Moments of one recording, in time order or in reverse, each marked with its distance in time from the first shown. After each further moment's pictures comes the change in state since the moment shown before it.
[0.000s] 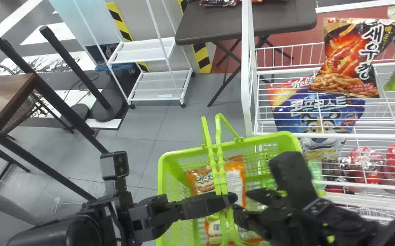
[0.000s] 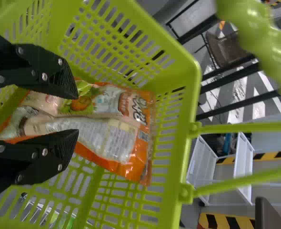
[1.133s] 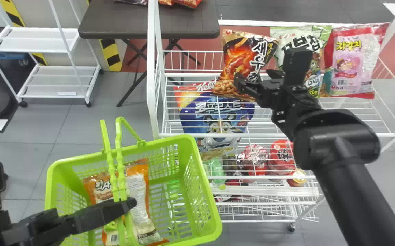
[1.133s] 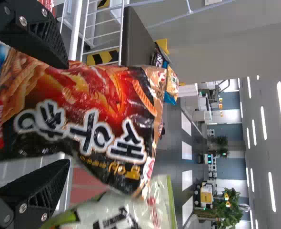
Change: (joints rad) left arm 0.004 0.005 0.005 0.030 0.000 -0.015 0.000; right arm -0.522 0.097 -0.366 0.916 0.153 -0.750 0.009
